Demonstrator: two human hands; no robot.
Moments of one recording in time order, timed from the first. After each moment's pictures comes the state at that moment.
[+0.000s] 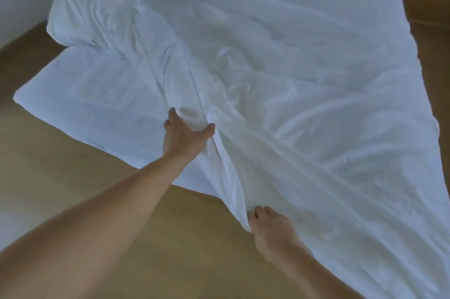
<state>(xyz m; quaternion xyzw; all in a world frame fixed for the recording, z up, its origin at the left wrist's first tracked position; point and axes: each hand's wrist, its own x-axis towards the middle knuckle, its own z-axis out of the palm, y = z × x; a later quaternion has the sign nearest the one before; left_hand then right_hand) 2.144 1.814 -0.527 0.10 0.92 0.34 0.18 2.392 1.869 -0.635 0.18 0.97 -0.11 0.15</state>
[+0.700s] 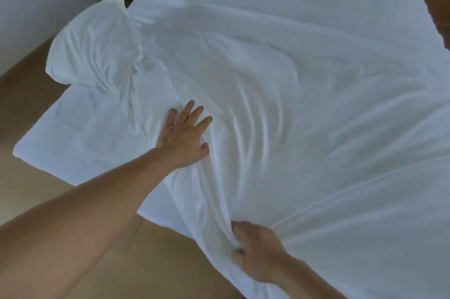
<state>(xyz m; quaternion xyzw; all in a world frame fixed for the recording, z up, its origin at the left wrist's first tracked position) 1.943 1.859 -0.511 0.49 0.86 -0.13 0.04 2.205 1.885 -0.569 0.20 0.88 -0.37 0.20</state>
